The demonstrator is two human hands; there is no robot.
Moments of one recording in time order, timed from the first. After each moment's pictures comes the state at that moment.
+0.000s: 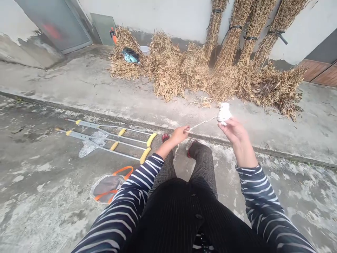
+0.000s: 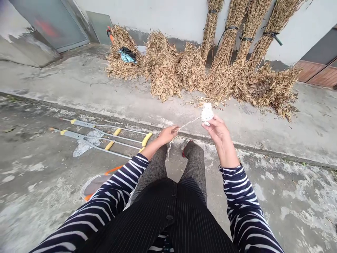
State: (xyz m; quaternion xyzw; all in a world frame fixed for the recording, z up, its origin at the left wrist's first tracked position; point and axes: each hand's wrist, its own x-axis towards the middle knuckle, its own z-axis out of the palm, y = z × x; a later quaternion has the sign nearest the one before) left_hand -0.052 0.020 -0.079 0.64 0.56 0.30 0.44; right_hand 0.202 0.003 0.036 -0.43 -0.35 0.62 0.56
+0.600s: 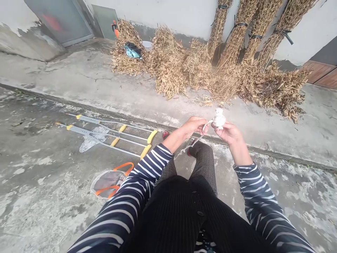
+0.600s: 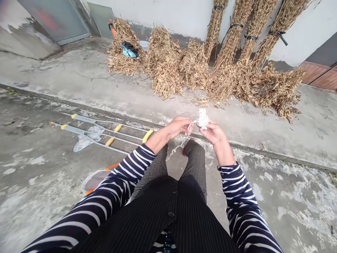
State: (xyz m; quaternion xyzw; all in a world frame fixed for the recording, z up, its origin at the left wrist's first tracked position) left_hand -0.015 0.010 0.013 0.48 0.32 0.35 0.74; right_hand 0.189 0.005 0.013 -0.40 -0.36 0.69 0.49
